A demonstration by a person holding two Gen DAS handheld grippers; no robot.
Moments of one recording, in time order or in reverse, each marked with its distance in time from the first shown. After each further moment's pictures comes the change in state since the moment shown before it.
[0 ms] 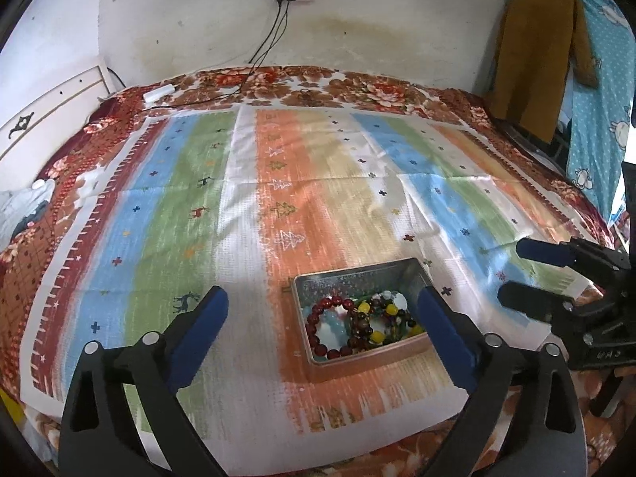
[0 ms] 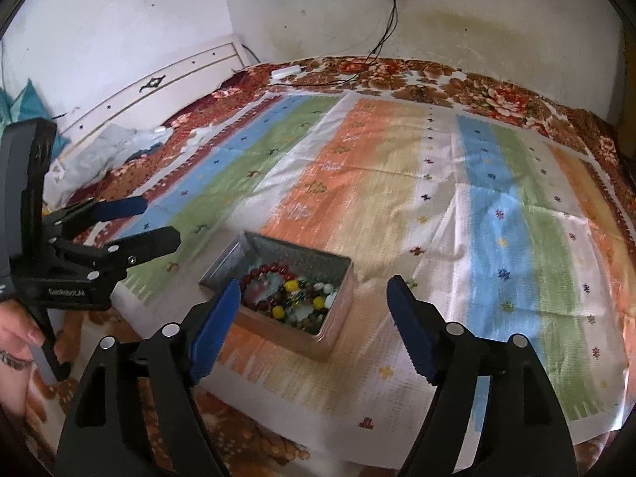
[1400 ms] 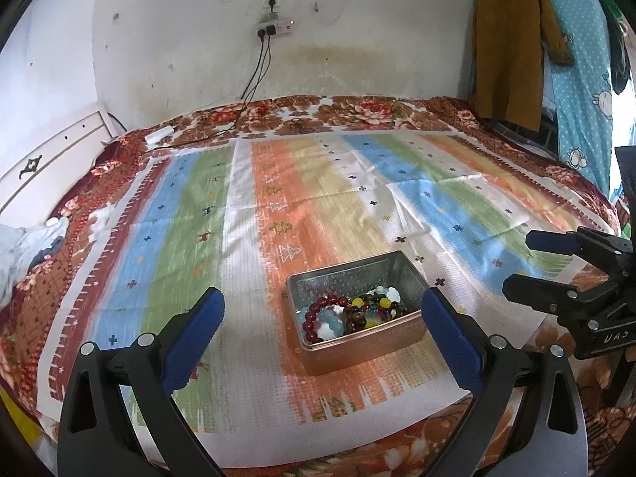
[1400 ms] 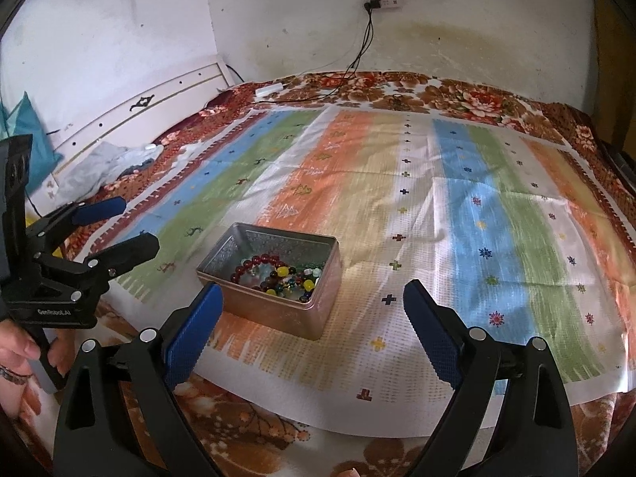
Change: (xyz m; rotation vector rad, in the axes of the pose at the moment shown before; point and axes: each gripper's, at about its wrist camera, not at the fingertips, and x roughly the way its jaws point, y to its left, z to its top) left arm -0.030 -0.028 -0.025 0.115 -0.116 0.046; right arm -0.024 -0.002 -0.036 0.047 -0.085 -0.061
